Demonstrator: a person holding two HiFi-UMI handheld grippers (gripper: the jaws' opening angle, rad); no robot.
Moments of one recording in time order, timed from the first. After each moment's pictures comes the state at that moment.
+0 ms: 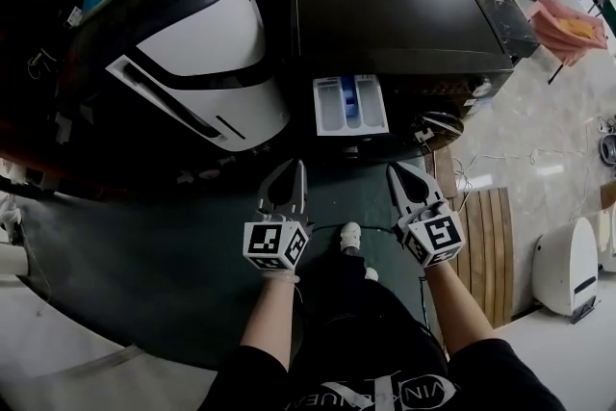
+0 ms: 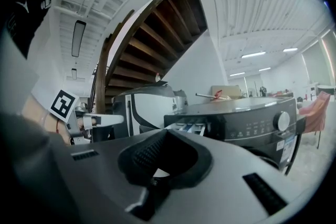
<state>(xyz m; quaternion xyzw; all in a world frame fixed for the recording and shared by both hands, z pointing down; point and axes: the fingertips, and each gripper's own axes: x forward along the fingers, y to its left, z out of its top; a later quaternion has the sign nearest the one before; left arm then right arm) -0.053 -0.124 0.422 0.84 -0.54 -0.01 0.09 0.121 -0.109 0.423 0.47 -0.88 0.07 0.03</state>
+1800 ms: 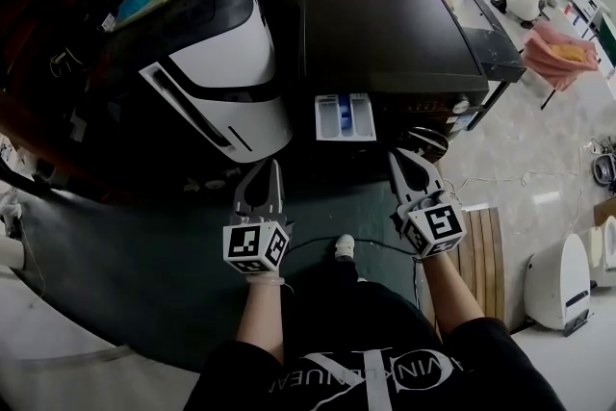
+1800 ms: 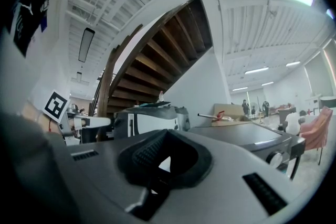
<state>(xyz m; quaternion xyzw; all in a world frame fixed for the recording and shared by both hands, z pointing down) -0.087 -0.071 0.303 0.81 -0.59 -0.03 0.03 0.133 -0.083 0.300 0.46 -0.89 0.01 -0.01</state>
